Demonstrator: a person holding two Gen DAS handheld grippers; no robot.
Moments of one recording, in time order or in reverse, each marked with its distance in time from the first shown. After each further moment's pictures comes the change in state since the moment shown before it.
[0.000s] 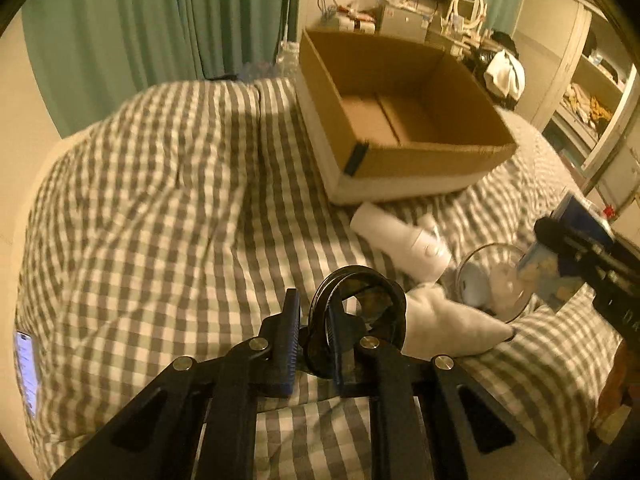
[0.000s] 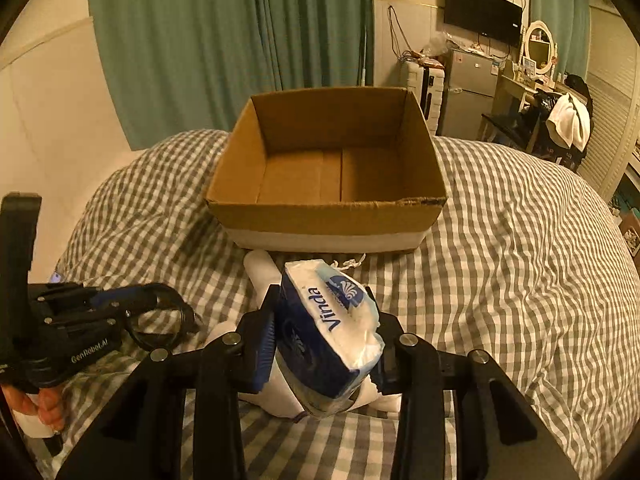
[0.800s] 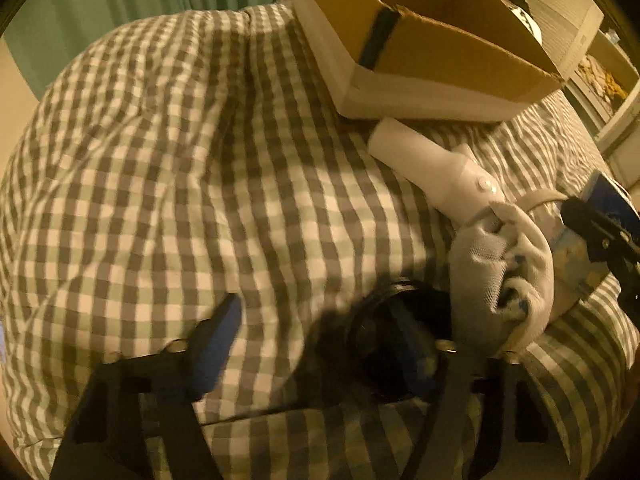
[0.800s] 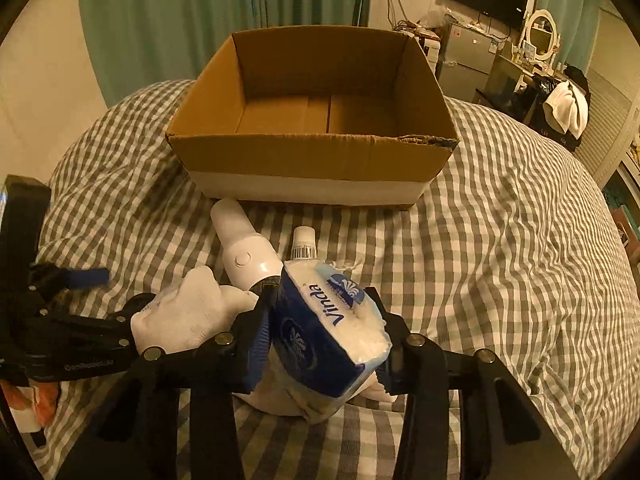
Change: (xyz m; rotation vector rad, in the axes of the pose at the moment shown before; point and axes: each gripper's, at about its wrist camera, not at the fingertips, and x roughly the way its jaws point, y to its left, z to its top) left arm 0.073 0.000 -0.027 0.010 0.211 0.008; right arm 0.046 -0.004 -0.020 -0.028 0.134 -0.076
